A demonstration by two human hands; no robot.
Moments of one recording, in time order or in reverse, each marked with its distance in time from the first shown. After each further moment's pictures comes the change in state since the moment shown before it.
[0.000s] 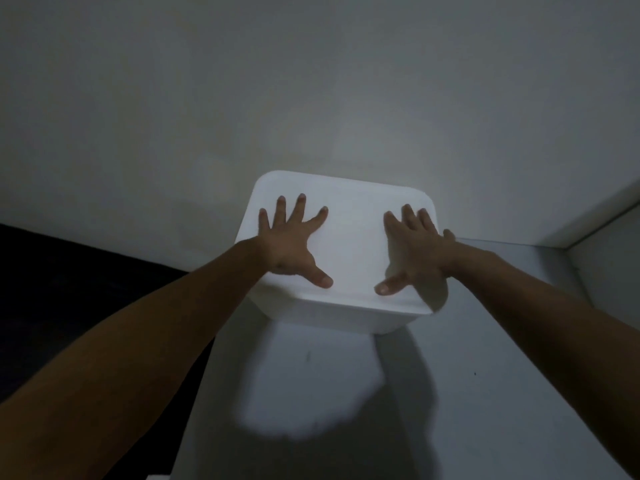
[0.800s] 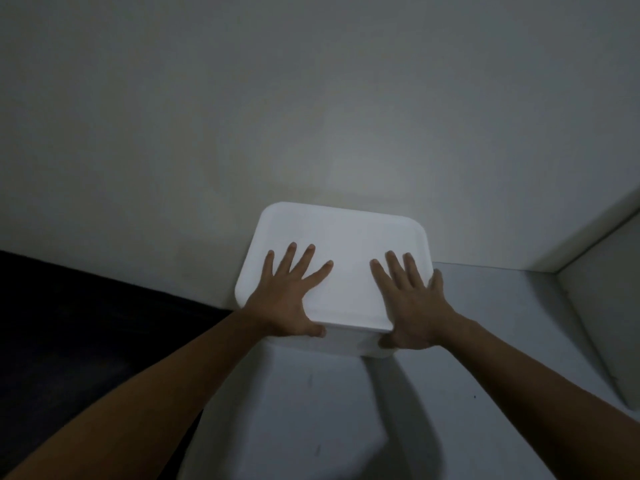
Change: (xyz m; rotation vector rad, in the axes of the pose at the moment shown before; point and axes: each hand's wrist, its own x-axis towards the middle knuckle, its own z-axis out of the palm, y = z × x) left_hand -0.038 0.000 0.044 0.153 0.259 0.142; right_hand -0.044 -0.017 0.042 -0.209 0.131 -0.063
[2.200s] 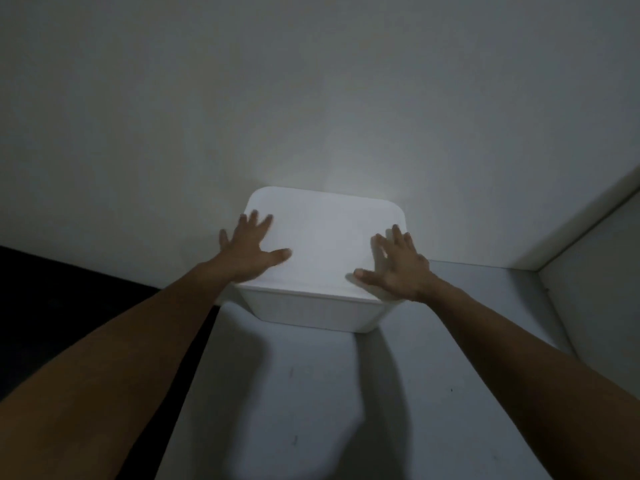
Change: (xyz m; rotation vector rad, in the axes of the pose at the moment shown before) left_hand 0.035 -0.046 -0.022 -0.420 0.050 -0.352; right_hand 0.024 0.033 -0.021 0.464 0.145 0.127
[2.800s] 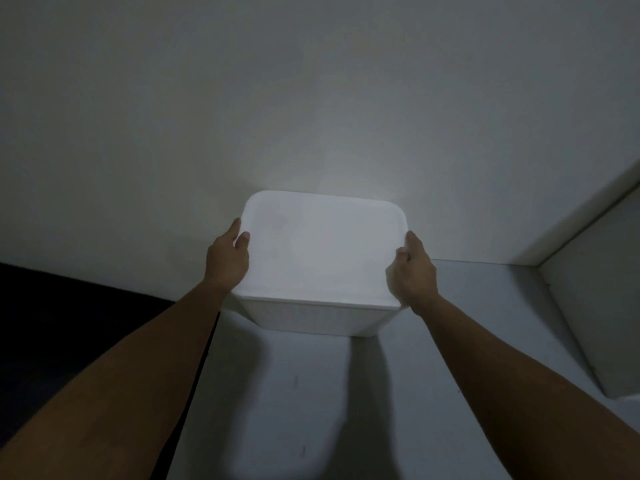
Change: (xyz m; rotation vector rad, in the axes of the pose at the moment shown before) left_hand 0.015 -0.020 0.012 -0.573 0.398 -0.194; right_hand 0.010 0.003 0.027 0.579 0.485 0.298
